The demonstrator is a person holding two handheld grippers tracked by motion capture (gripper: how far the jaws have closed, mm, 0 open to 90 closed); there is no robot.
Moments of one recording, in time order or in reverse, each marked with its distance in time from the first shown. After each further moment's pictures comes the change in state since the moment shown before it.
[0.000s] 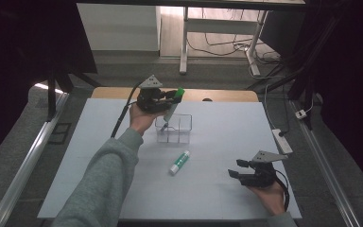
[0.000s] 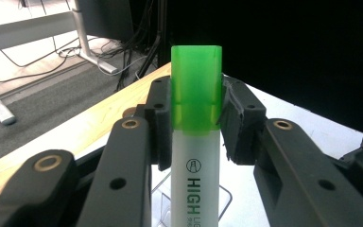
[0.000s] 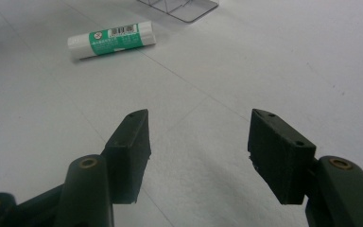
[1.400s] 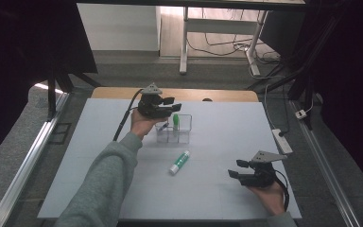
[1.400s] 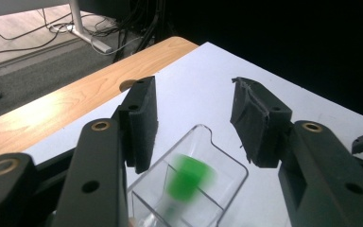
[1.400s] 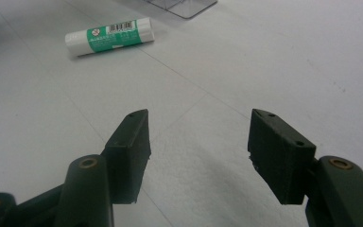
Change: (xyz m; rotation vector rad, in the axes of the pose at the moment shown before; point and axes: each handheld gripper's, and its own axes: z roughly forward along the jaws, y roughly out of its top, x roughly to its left) left arm 0.016 -0.031 0.011 0.059 -0.027 -0.063; right arm 0.000 -0.001 0.001 0.007 -0.003 0.001
